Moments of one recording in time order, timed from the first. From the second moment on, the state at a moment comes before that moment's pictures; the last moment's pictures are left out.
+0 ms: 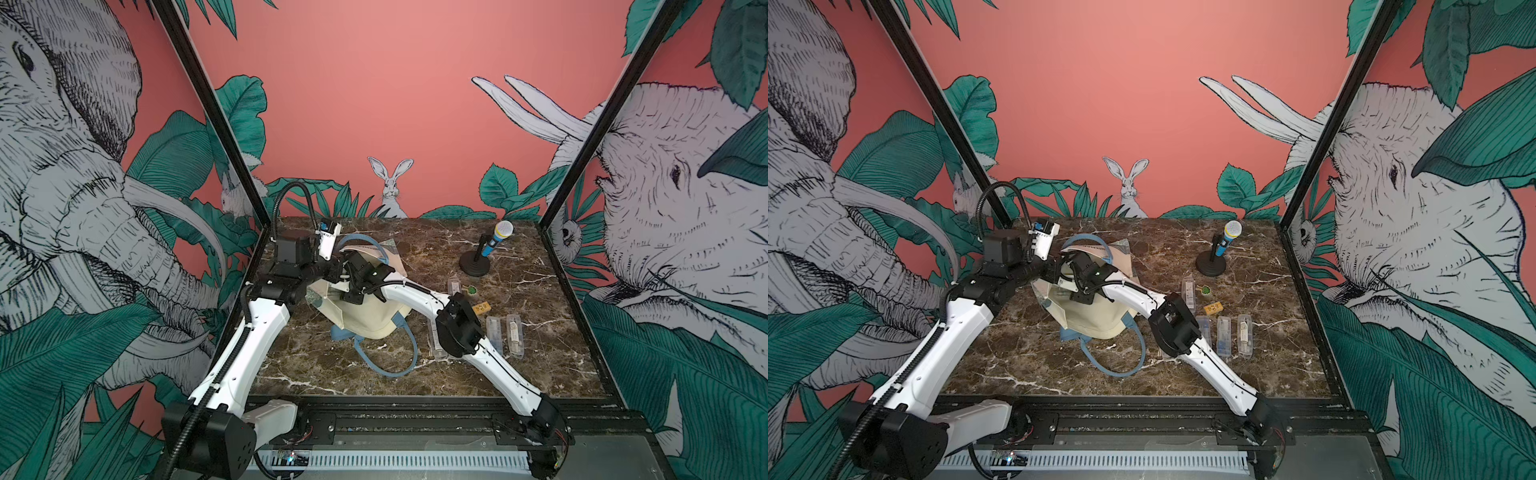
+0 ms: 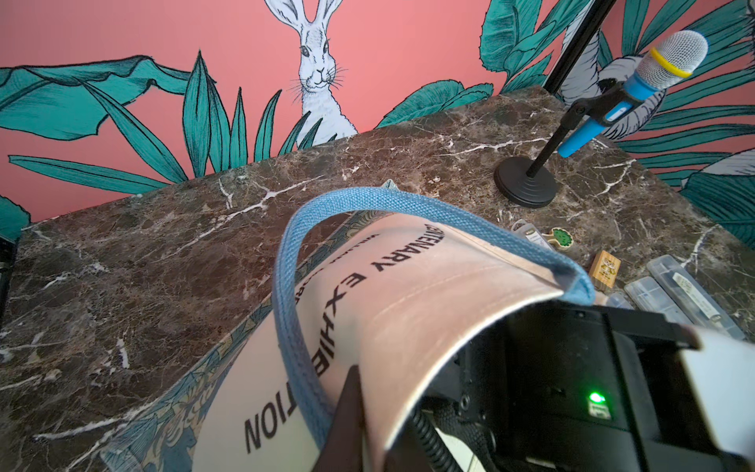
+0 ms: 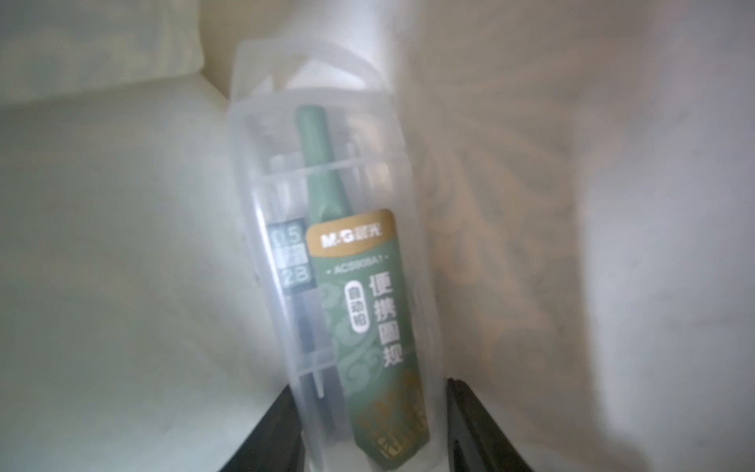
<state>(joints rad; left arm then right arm) -0.24 1.17 1.12 -0.47 0.30 0.08 0.92 2.67 2.44 -0.66 -0.12 -0.54</state>
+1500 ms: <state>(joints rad) -0.24 1.18 1.12 -0.47 0.30 0.09 0.90 2.49 2.29 -0.92 -0.25 0.04</state>
